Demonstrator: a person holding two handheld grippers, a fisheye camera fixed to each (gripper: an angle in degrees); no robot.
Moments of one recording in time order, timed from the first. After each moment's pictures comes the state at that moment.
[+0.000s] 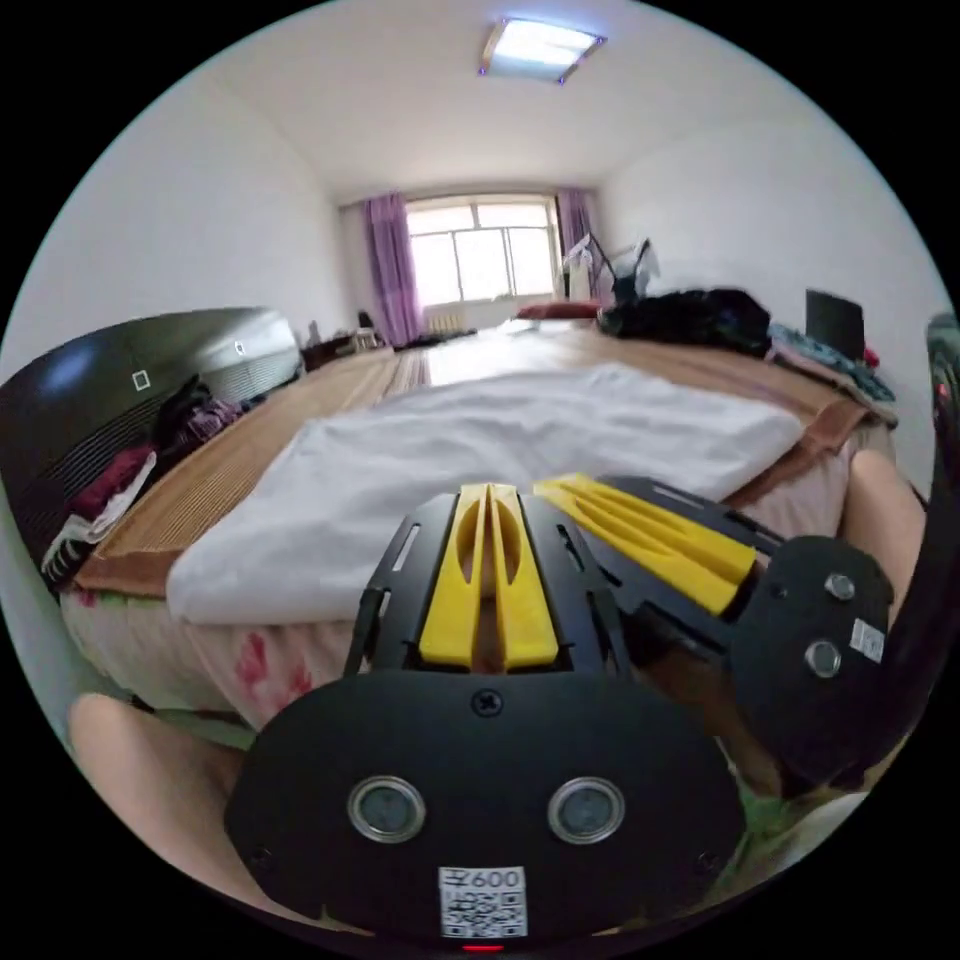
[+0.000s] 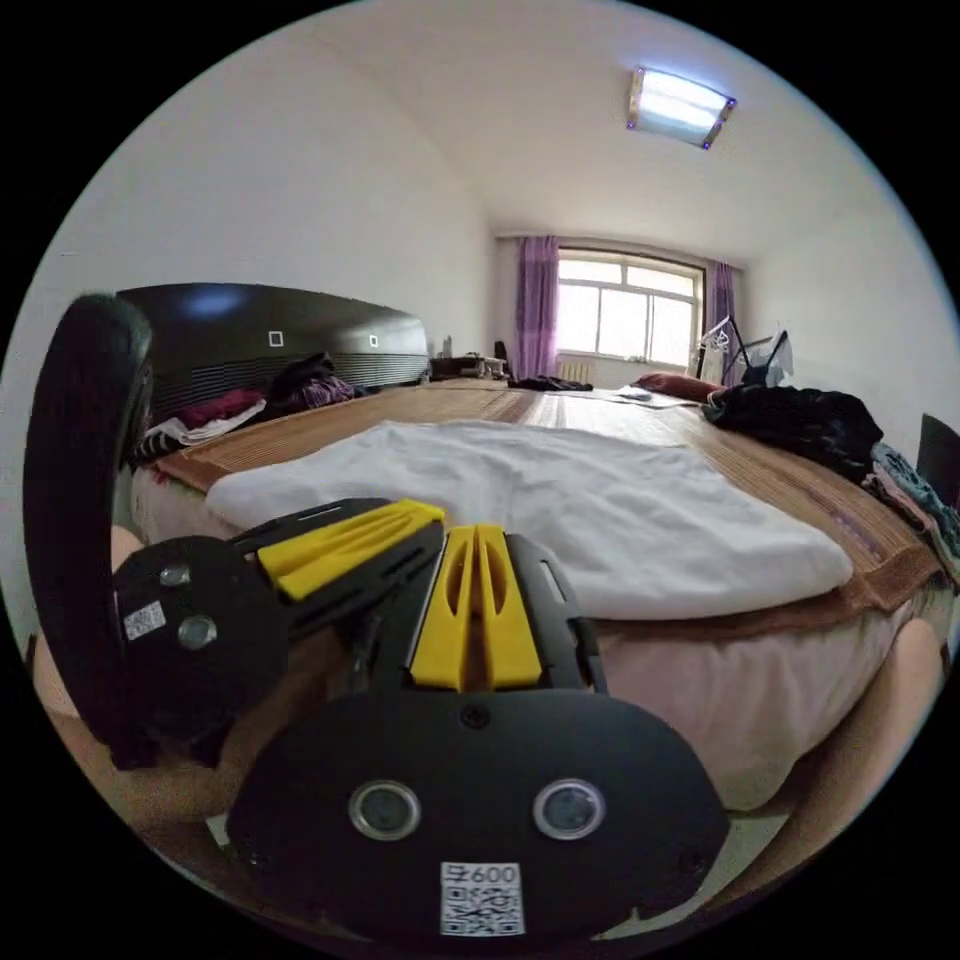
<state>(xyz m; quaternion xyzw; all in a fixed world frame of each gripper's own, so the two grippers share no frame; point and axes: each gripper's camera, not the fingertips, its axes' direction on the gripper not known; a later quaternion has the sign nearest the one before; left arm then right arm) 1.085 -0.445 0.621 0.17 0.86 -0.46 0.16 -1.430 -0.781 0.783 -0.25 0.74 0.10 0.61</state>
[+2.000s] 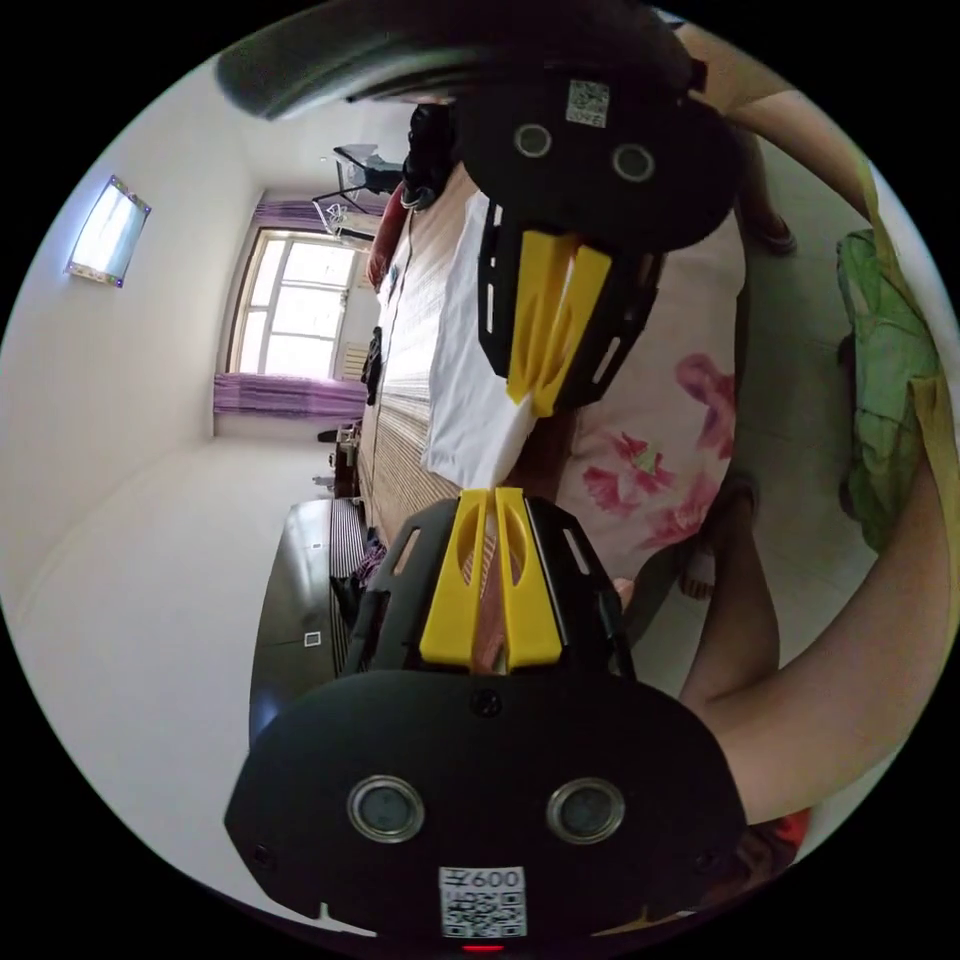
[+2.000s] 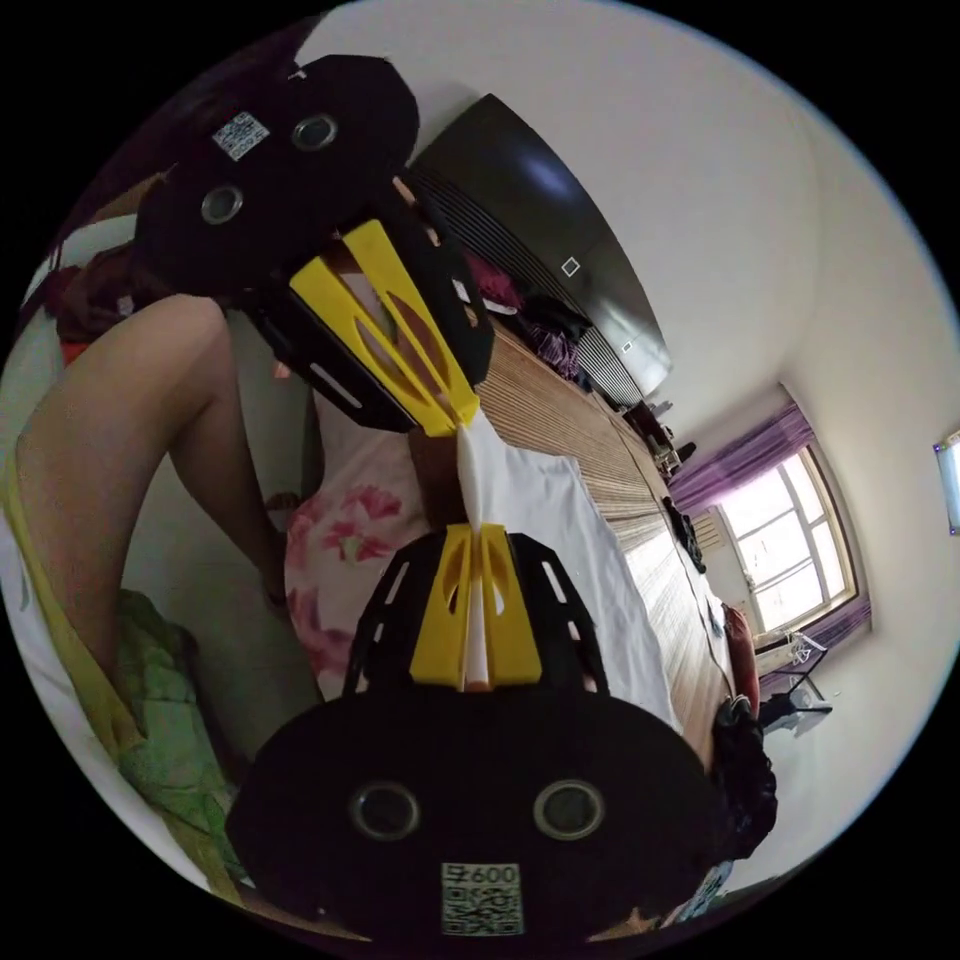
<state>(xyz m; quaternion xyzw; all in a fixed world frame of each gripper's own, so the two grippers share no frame) 1.612 -0.141 0.582 0.53 0.65 -0.17 0.52 -1.597 -0.445 0.786 -0.58 0.47 -0.10 0.66</state>
